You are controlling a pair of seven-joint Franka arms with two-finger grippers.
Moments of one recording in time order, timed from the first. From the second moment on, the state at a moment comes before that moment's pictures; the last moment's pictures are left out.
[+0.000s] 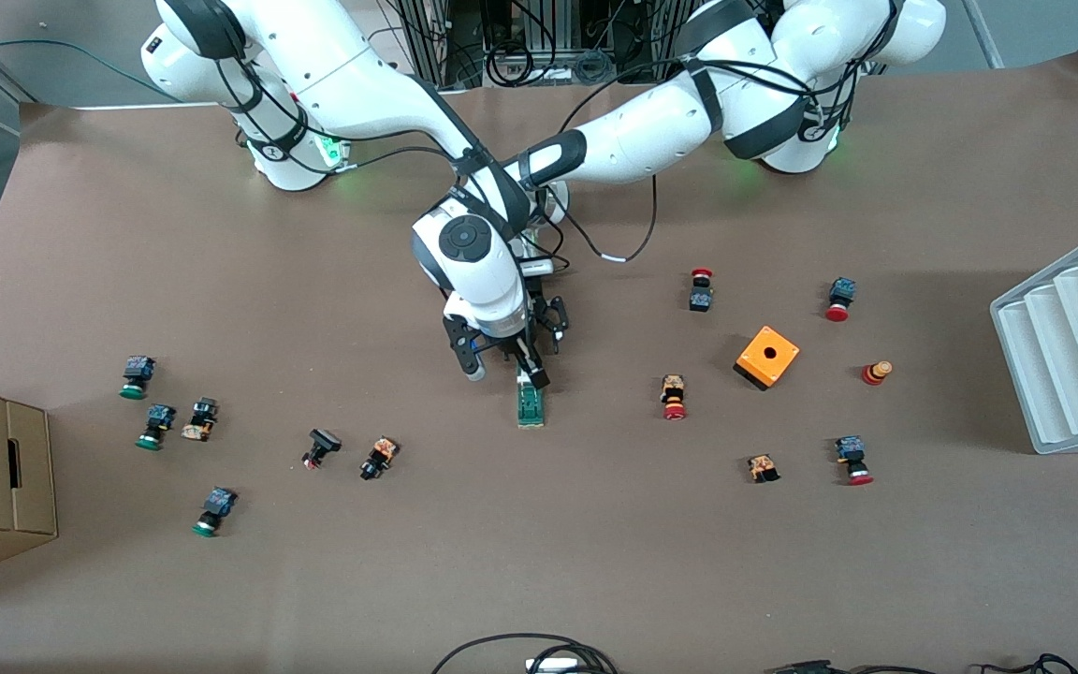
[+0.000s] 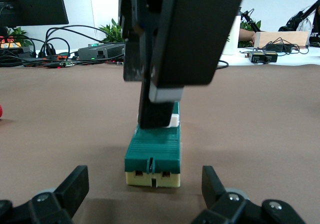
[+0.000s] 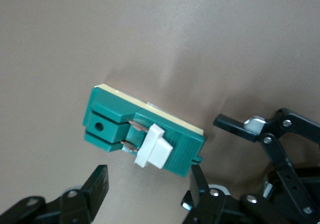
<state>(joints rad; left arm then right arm) -0.70 1.15 -0.61 -1.61 2.11 1.53 -2.48 0.86 0.61 -0.10 -1.83 0.16 2.71 1.82</state>
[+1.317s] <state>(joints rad) -0.70 1.16 -0.61 -1.59 2.11 1.53 -2.48 0.87 0.63 -0.12 -1.84 0.19 2.75 1.83</state>
